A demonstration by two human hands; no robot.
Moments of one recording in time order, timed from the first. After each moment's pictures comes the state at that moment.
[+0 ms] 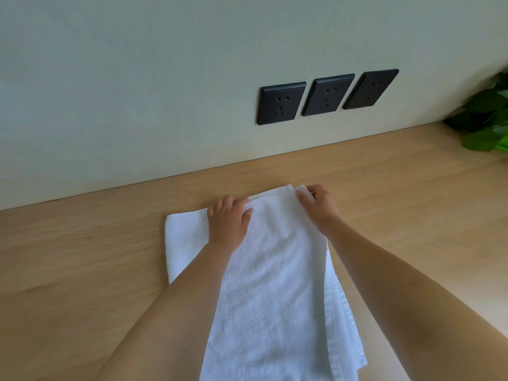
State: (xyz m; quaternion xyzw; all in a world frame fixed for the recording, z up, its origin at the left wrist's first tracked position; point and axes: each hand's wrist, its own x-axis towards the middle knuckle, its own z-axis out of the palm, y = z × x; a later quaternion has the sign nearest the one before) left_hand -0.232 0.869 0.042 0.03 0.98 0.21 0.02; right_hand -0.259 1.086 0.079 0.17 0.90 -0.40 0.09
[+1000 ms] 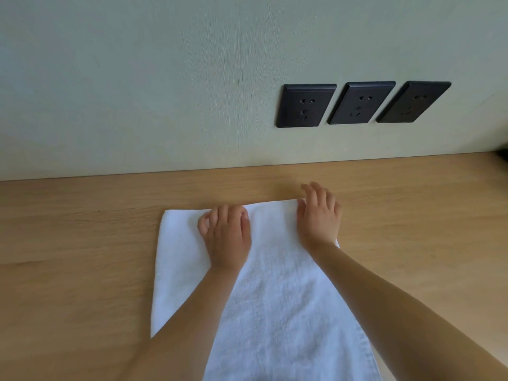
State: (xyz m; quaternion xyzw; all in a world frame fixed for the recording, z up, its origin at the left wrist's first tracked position) left_hand -0.213 0.890 0.023 -0.12 0.95 0.19 -0.21; right_hand -0.273 1.061 0.035 -0.02 0.98 -0.16 -0.13
